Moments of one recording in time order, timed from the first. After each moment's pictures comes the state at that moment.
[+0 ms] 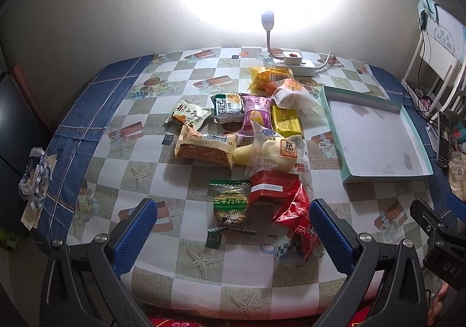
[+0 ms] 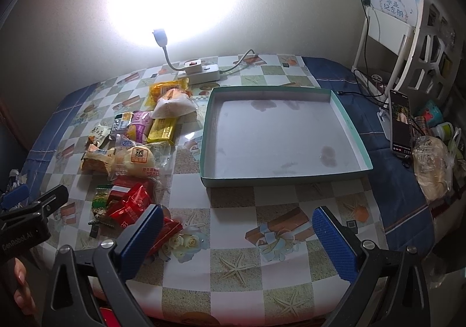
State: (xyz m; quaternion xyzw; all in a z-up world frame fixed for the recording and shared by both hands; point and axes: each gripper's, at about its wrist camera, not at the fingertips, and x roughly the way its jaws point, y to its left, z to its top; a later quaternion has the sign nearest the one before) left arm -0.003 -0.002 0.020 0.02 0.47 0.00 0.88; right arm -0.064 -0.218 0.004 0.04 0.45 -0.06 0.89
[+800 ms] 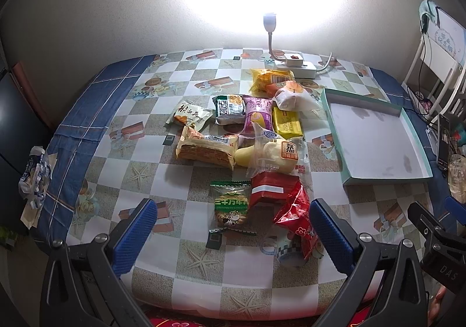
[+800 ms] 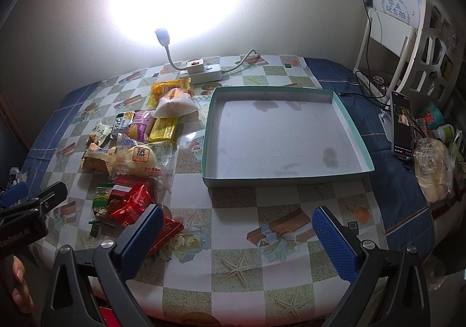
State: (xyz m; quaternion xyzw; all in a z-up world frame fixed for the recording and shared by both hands) left arm -0.003 0.000 0.022 0.02 0.47 0.00 0.88; right arm -0.063 -0.215 0.004 0.04 0.45 -0.06 0.89
